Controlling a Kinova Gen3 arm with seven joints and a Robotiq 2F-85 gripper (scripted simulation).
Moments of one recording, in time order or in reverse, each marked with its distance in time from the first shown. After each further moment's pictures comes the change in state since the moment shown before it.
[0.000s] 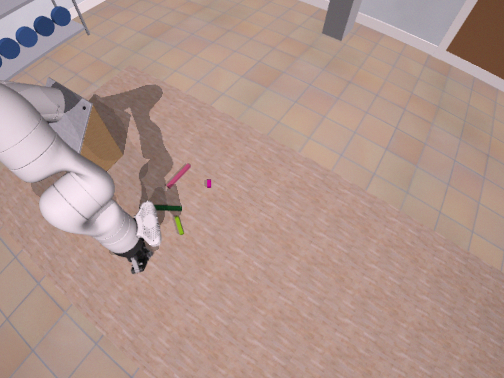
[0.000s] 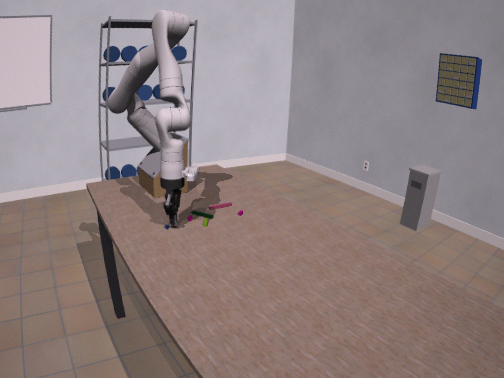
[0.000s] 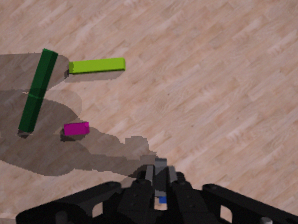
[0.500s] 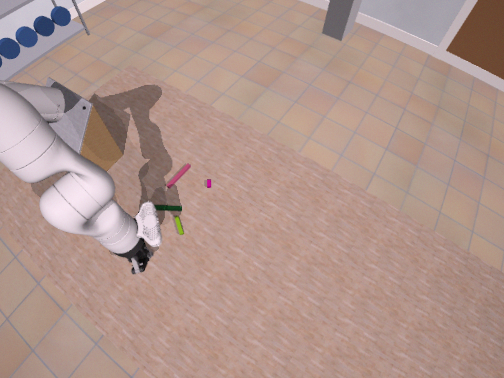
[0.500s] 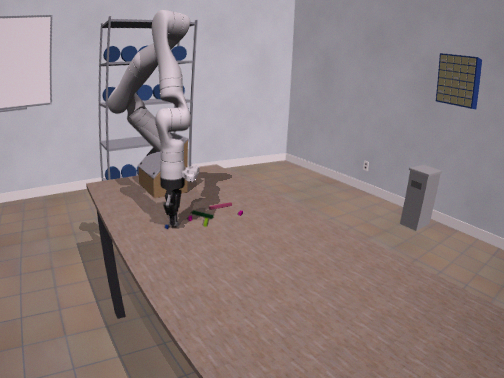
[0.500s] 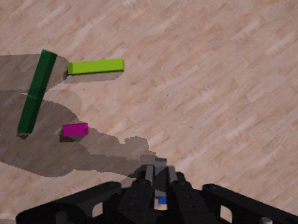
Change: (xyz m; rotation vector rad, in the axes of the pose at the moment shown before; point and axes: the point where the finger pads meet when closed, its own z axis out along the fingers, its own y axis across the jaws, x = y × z) arm 0.001 0.001 0.000 -0.001 0.001 0.000
